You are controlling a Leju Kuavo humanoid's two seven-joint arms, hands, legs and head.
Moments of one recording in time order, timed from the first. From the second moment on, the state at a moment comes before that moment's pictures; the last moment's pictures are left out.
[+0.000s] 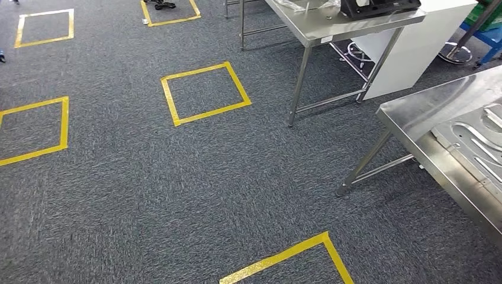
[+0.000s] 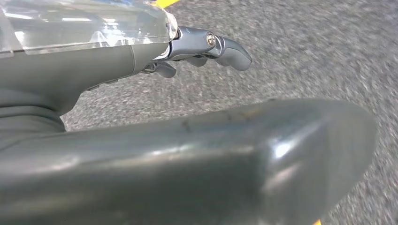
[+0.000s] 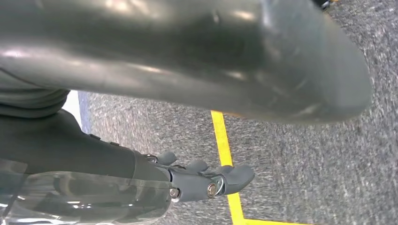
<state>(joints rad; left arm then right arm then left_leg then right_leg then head) -0.11 0.09 -1.30 -0.12 1.50 0.27 -0.38 -0.05 0.14 -1.15 -0.21 1.35 -0.12 -0.18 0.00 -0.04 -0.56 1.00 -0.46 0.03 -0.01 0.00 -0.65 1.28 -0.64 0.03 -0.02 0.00</state>
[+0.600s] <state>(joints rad) -0.10 0.09 -1.32 -0.12 1.51 0.29 -0.34 -0.04 0.13 -1.16 -0.21 1.35 -0.10 -0.13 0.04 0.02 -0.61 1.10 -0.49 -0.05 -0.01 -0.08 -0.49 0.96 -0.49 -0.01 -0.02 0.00</state>
